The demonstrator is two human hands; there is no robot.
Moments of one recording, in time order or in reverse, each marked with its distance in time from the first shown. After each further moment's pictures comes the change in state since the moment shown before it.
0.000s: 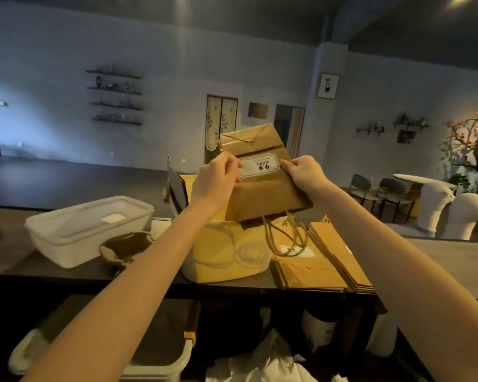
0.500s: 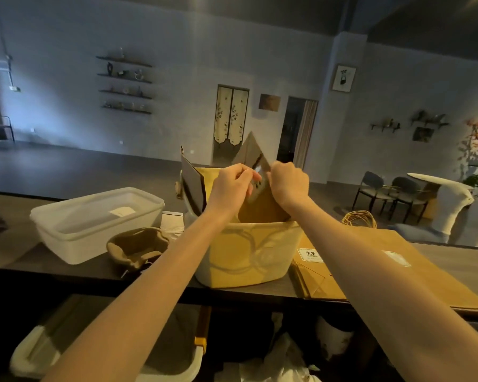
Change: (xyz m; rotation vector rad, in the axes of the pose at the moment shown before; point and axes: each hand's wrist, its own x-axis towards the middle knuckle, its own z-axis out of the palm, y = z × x) left_hand -0.005 -0.029 0.009 -0.338 -0.067 -0.218; right_hand 0.026 -0.002 0.092 -0.689 0.163 -0.252
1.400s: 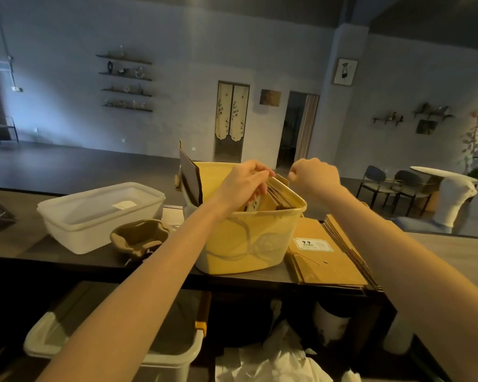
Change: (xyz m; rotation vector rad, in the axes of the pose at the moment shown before) left_hand -0.012 0.020 0.004 0.000 -0.314 -0.011; right_hand -0.015 0.048 -0.030 -0.138 -0.104 -0.022
